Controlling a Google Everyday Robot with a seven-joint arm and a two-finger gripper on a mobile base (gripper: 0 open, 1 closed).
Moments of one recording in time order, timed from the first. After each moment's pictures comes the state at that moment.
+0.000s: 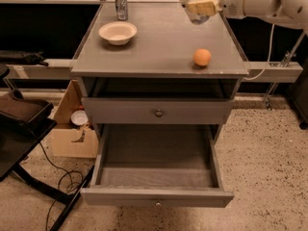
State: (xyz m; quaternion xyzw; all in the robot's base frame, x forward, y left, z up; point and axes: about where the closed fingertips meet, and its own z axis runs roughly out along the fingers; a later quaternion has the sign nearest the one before) arm 0.764 -0.132 1.023 -0.45 0.62 0.11 0.63
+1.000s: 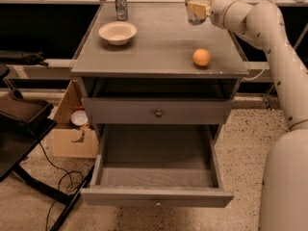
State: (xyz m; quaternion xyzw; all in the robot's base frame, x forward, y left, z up) arm 0.893 -0.163 0.970 -0.26 0.66 0.14 0.69
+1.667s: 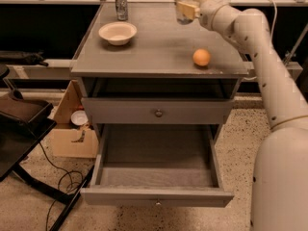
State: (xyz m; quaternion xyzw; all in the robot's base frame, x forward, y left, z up) arm 0.903 -0.135 0.965 -0.25 0.64 0.17 0.71
